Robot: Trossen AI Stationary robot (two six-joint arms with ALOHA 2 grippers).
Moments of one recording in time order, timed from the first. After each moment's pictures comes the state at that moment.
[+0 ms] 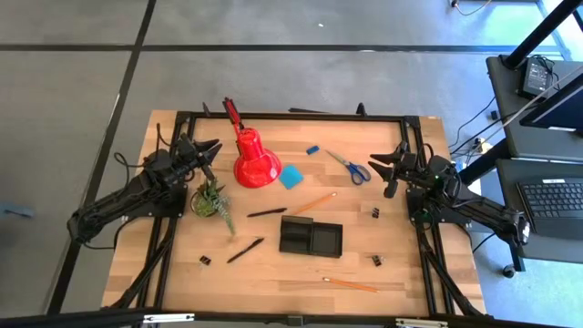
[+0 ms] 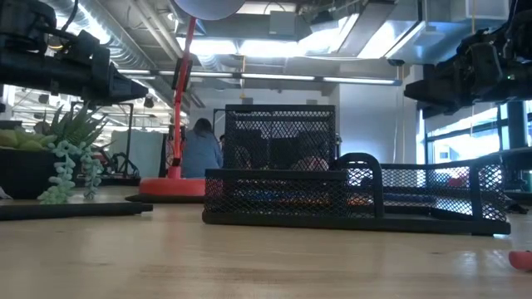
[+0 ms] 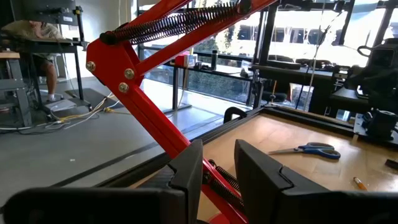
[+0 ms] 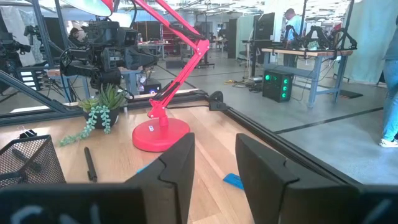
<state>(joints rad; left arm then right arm) 0.58 0.00 0.01 0.03 -0.11 -0.09 -0.48 0.00 0.01 0.04 -0.12 0.02</state>
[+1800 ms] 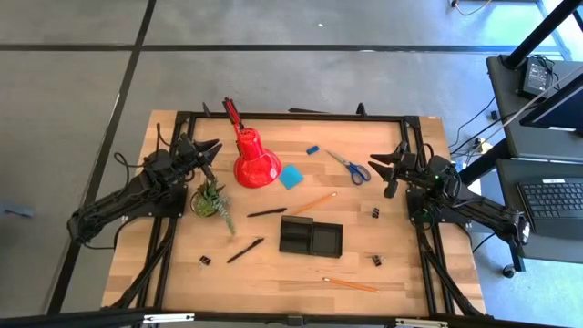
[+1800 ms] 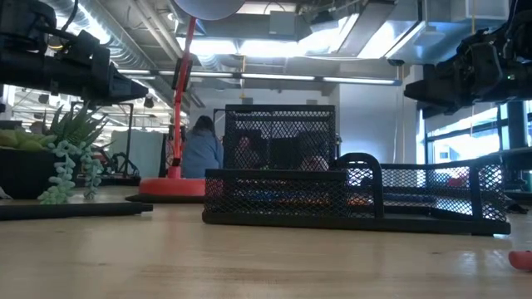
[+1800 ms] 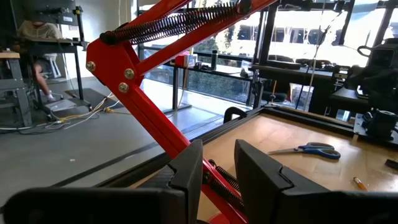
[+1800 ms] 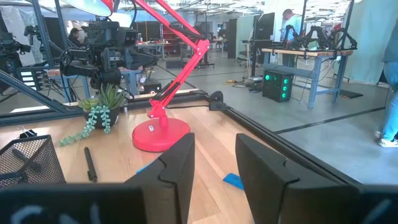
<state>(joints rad) 0.58 0.00 0.01 0.03 -0.11 -0.09 -0.48 0.00 0.01 0.04 -0.12 0.02</state>
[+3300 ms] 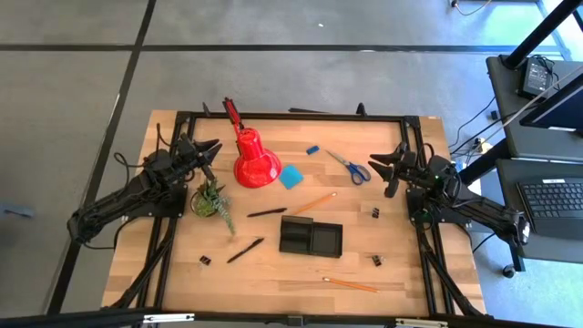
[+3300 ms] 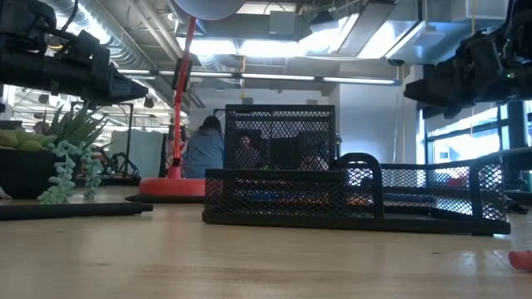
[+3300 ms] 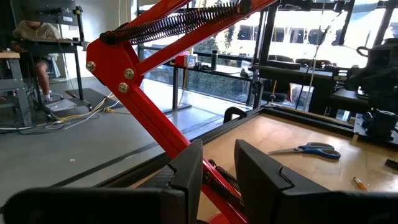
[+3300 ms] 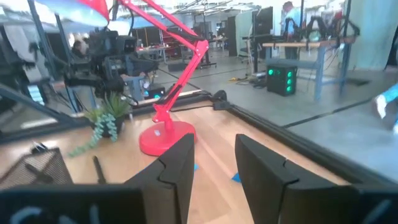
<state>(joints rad) 0.58 0.00 0.01 0.03 -0.11 -0.09 -0.48 0.00 0.01 0.04 -0.12 0.13</state>
